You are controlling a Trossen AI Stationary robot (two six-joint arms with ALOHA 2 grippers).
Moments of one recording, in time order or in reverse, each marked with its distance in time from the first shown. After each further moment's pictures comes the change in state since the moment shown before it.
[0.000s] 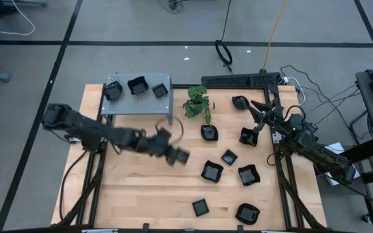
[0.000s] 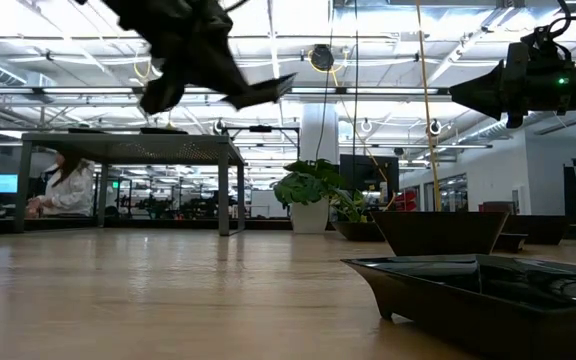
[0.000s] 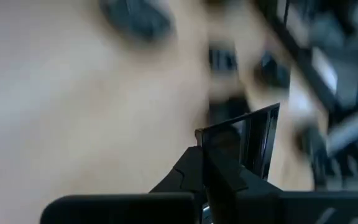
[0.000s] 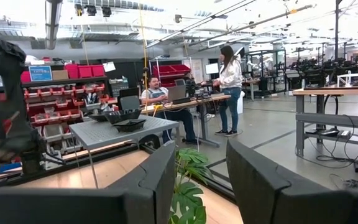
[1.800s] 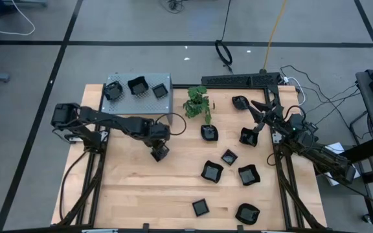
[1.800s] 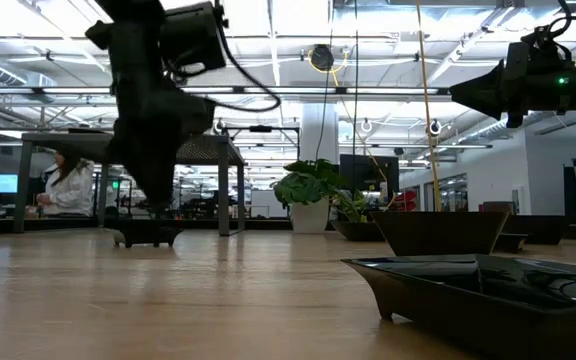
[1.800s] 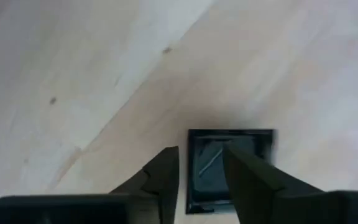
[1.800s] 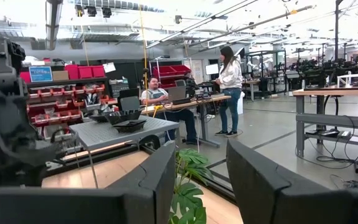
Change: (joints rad) left arm 0.218 0.124 0.008 -0.508 0.245 0.299; right arm 0.000 0.000 0.000 0.003 0.000 0.000
